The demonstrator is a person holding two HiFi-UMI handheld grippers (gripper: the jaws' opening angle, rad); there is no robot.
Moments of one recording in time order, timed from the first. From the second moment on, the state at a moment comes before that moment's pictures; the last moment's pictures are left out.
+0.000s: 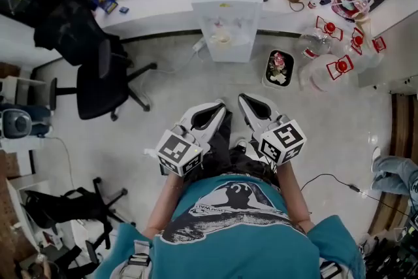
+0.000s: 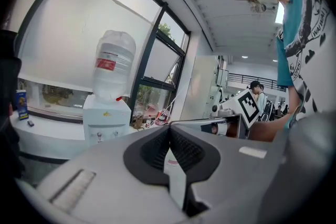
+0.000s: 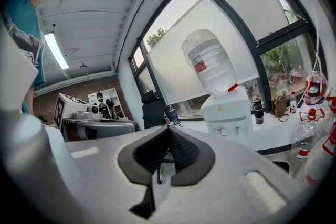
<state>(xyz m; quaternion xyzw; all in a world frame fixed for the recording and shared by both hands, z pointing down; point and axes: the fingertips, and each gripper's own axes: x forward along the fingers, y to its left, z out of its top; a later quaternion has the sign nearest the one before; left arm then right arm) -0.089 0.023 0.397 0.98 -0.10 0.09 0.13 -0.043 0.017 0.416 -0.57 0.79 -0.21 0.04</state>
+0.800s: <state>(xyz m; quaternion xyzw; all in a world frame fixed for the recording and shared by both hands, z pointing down) -0.116 0.099 0.383 0.99 -0.08 0.07 0.10 -0.081 0.078 0.391 -0.55 0.82 -0.17 0.03</state>
